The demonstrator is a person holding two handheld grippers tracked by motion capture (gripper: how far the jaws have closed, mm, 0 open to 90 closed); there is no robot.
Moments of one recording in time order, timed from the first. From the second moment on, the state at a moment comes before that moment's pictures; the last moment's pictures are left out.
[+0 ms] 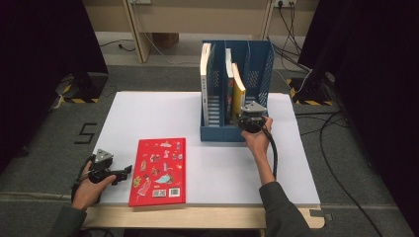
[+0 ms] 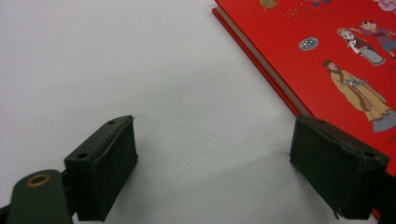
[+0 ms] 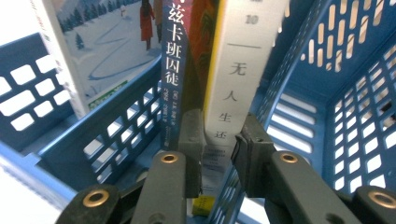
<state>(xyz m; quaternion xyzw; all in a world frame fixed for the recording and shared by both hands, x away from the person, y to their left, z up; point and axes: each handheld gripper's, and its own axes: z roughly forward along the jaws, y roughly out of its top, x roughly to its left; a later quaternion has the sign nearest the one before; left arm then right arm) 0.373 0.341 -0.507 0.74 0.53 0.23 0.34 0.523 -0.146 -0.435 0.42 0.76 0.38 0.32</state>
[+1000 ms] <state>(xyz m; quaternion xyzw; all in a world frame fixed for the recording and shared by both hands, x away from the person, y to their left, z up) 0.373 0.341 -0.508 0.74 0.53 0.23 0.34 0.522 -0.148 -0.408 0.40 0.76 0.41 0.31</state>
